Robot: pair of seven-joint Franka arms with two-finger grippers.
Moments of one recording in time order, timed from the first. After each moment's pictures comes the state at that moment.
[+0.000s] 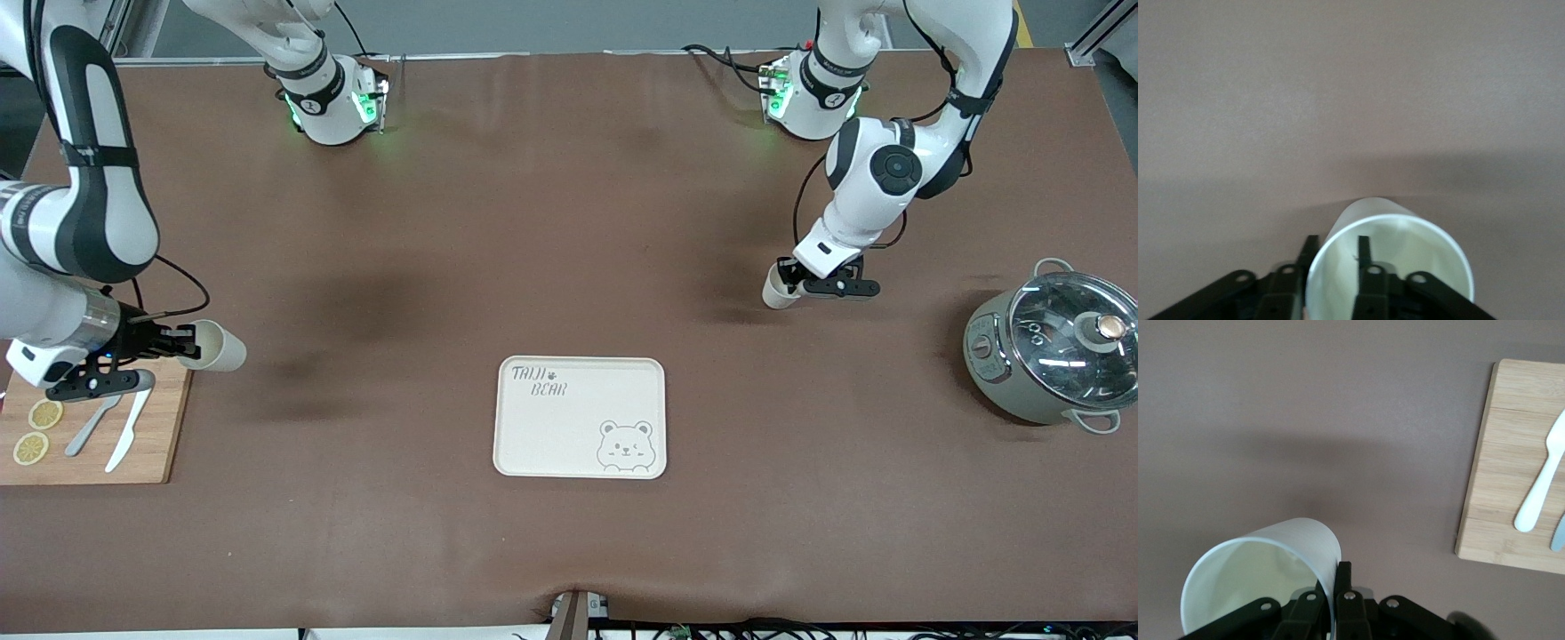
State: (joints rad) left arm -0.22 0.12 -0.03 -2.63 -0.04 2.83 -0.14; right arm -0.06 0.30 -0.09 -1.87 0.09 2.10 -0.33
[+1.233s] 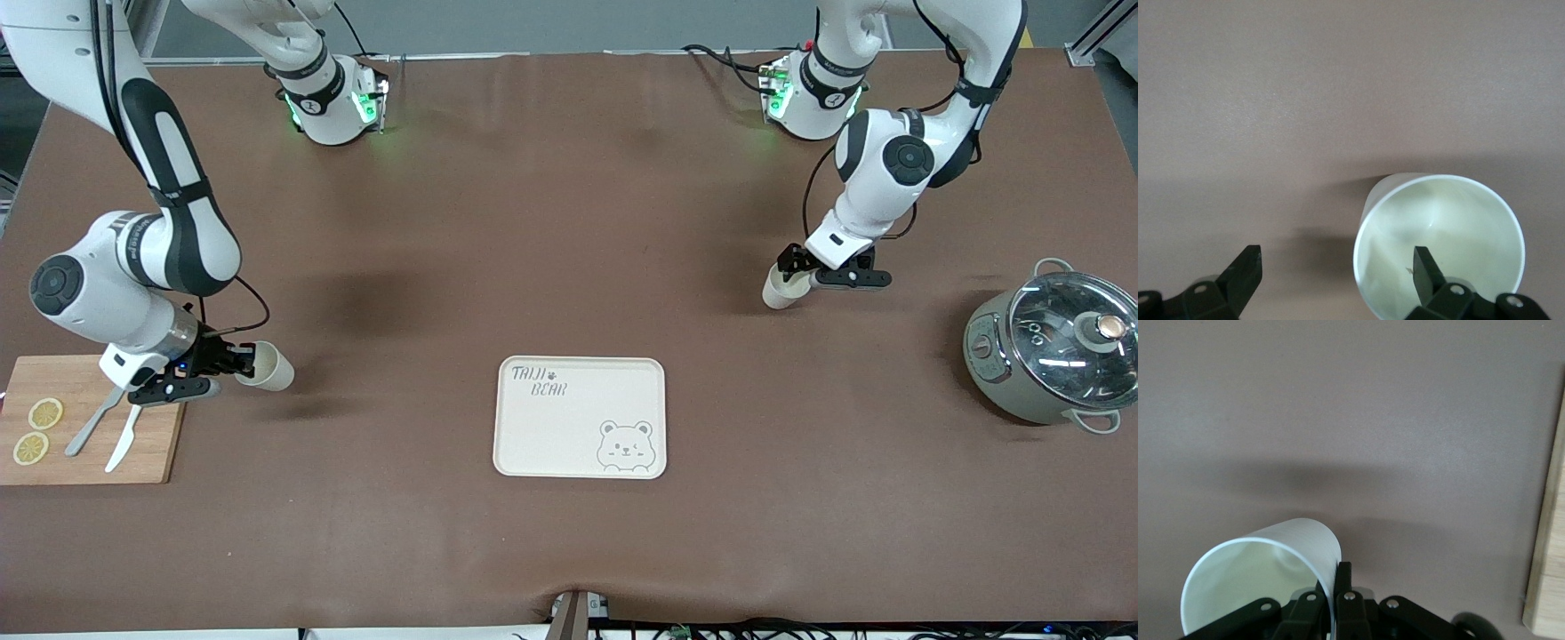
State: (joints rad) left arm -0.17 0.07 -0.03 -2.69 -0.04 2.84 -0.11; right arm -0.02 0.39 -0.07 -2.03 0.15 2.45 -0.33
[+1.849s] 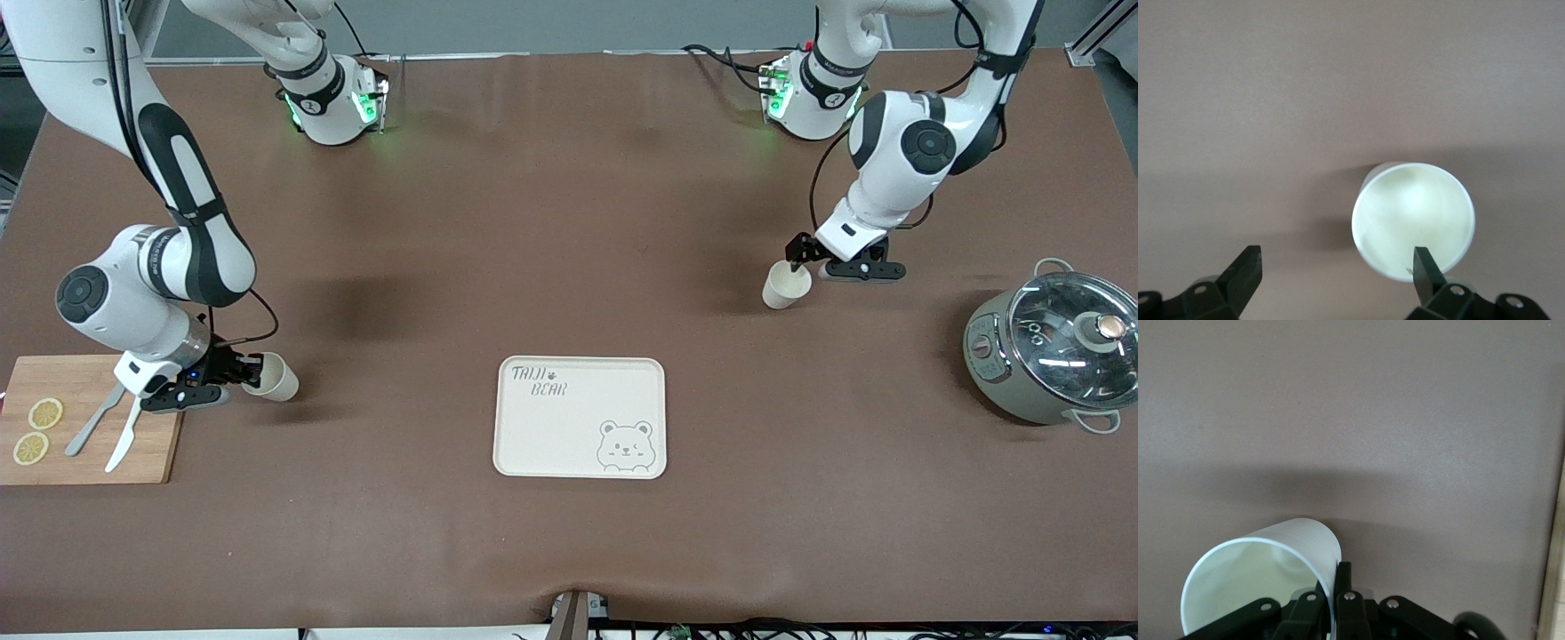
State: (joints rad) left arm -0.17 -0.08 -0.03 -2.62 -0.04 2.56 -0.11; right arm -0.02 0.44 -0.07 -2.03 0.15 2.54 -0.33
